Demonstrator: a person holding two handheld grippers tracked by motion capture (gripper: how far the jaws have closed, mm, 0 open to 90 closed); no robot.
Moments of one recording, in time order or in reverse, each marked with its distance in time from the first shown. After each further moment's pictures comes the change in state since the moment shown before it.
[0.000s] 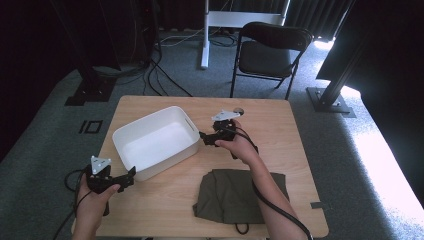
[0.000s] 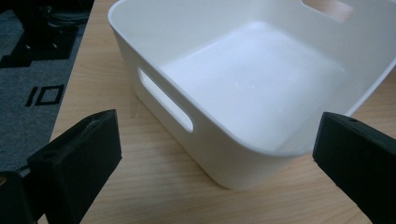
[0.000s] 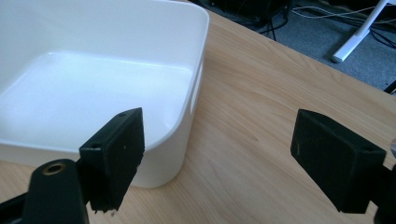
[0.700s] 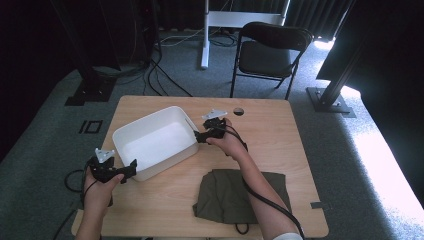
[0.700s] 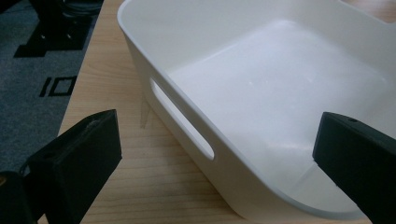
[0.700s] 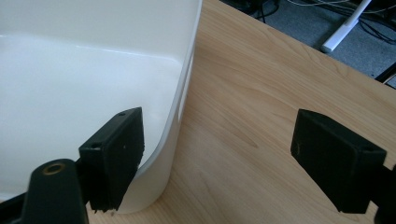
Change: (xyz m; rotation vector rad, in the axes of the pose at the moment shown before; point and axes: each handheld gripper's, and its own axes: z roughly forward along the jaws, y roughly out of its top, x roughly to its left) left arm 0.005 0.010 0.030 0.039 0.065 -0.025; right arm 0.004 0.003 0.042 0.060 -0.059 -0.026
